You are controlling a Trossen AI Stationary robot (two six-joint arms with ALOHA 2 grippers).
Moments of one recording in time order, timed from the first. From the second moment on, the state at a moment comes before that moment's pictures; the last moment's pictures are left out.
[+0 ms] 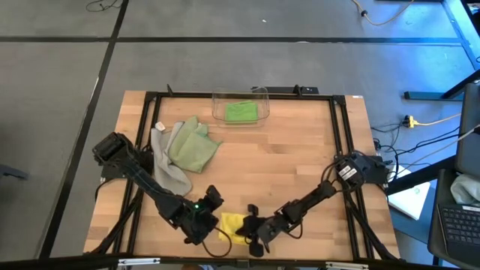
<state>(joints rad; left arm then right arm) -0.71 1.79 1.11 -0.45 -0.81 0.23 0.61 2.26 1.16 0.42 0.31 0.54</state>
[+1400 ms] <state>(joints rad) -0.53 1.80 1.11 -0.41 -0.19 0.82 0.57 2.18 1.16 0.25 0.27 0.39</state>
